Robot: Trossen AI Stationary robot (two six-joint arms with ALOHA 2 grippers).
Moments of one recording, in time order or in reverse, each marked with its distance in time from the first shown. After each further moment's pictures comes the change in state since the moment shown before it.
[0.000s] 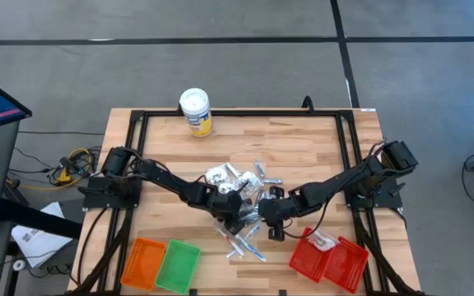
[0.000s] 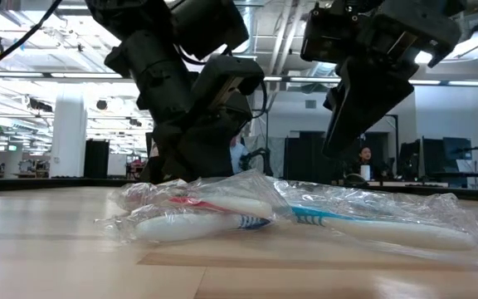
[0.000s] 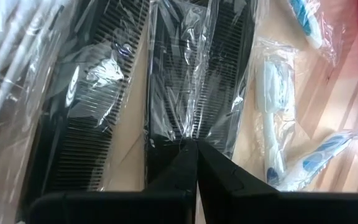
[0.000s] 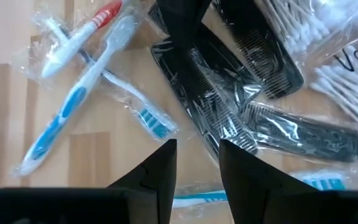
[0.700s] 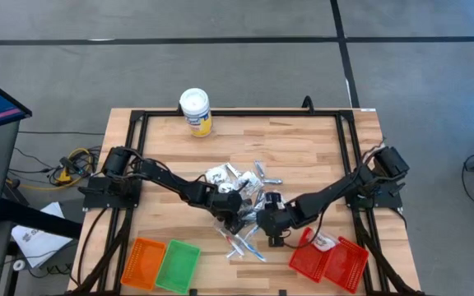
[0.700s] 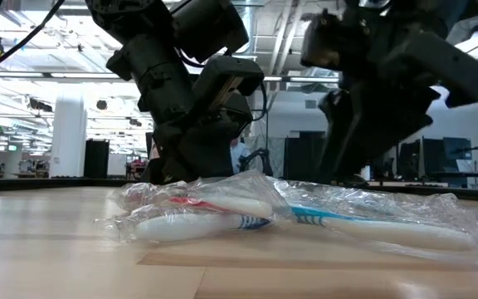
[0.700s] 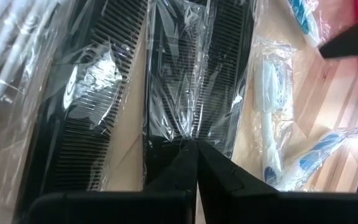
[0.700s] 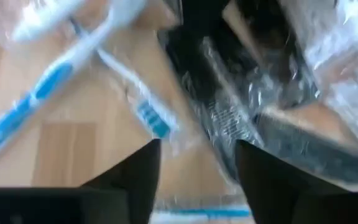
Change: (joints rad) left arm 0.001 0.002 -0.002 0.020 0.029 0.000; right arm 0.071 0.104 0.038 0.016 0.134 -0.086
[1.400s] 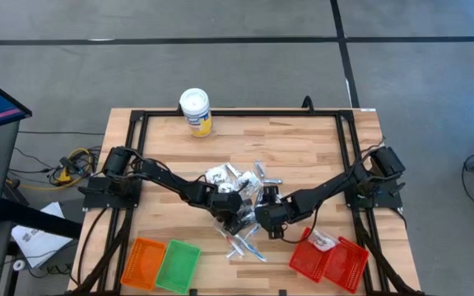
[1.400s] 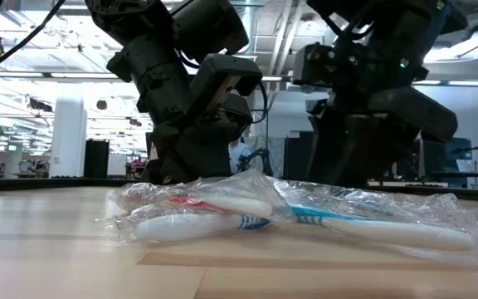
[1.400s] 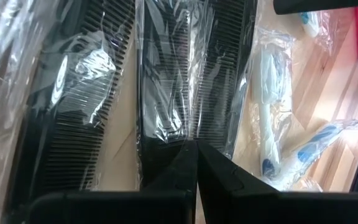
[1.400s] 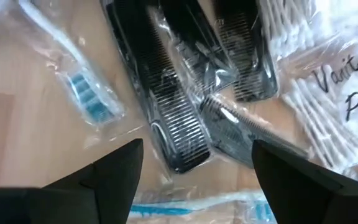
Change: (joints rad) left arm 0.000 0.002 -0.001 0.002 0.037 0.003; right arm -0.063 0.031 0.002 -0.050 0.044 -0.176
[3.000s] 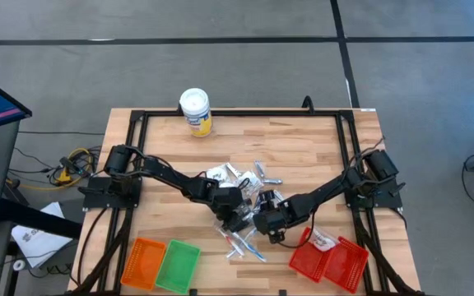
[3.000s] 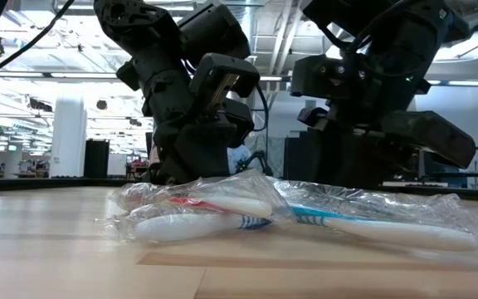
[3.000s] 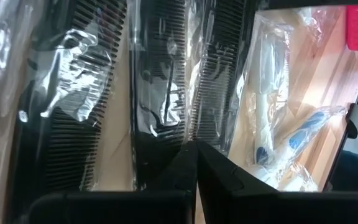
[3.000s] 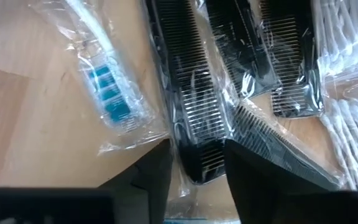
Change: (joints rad) left arm 0.054 0.001 -0.002 0.024 0.142 0.031; right arm 0.005 0.080 0.017 0.029 -0.002 -0.109
